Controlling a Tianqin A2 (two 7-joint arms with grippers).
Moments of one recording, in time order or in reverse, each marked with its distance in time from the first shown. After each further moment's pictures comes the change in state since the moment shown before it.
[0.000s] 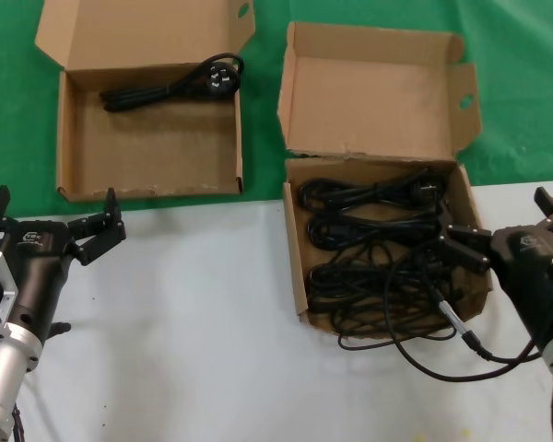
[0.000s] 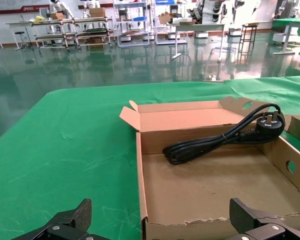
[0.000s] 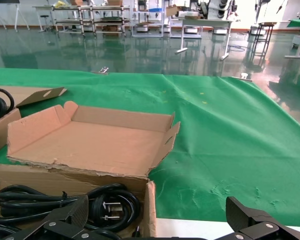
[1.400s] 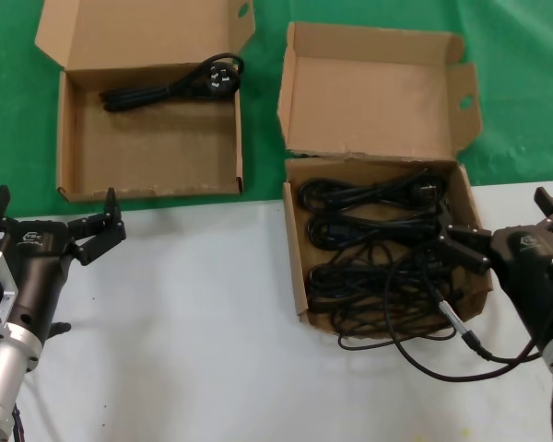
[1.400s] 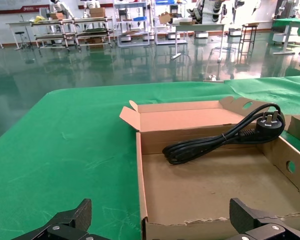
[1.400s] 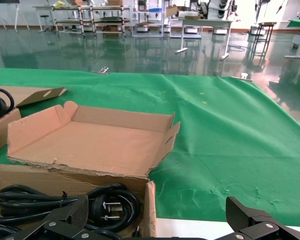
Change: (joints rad) left arm 0.000 0.000 0.000 0.000 0.000 0.000 0.000; right arm 0.000 0.000 0.000 0.000 0.000 0.000 0.000
